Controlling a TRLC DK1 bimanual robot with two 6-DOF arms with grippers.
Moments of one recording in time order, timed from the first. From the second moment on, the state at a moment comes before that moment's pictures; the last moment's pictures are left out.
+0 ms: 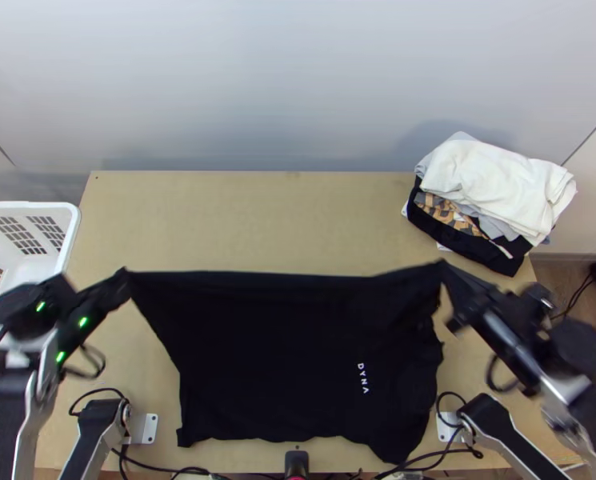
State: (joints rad) left arm 0.11 0.58 0.79 -0.64 0.24 -0.47; right arm 0.54 0.49 0.80 -0.37 0.03 0.48
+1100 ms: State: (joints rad) left arm 0.14 1.75 1.09 0.02 0.25 -0.48; right arm 0.12 1.72 1.12 0.25 -0.25 0.47
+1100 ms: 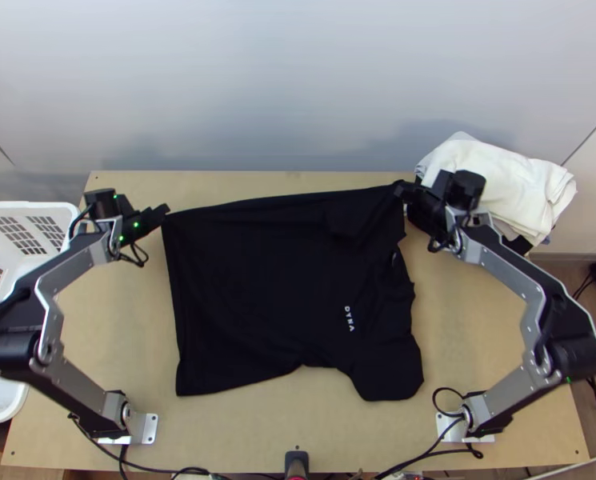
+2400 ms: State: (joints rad) left arm 0.19 1.50 1.25 -0.37 0.26 -0.43; right arm -0.03 1.43 1.13 -1.10 -0.39 0.46
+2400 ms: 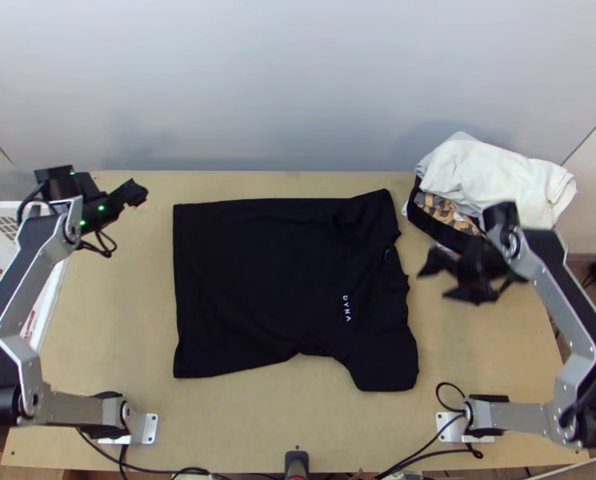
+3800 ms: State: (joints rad) left arm 0.24 1.29 1.23 -0.58 0.22 -0.38; right arm 0.20 1.28 0.79 -0.78 -0.38 0.53
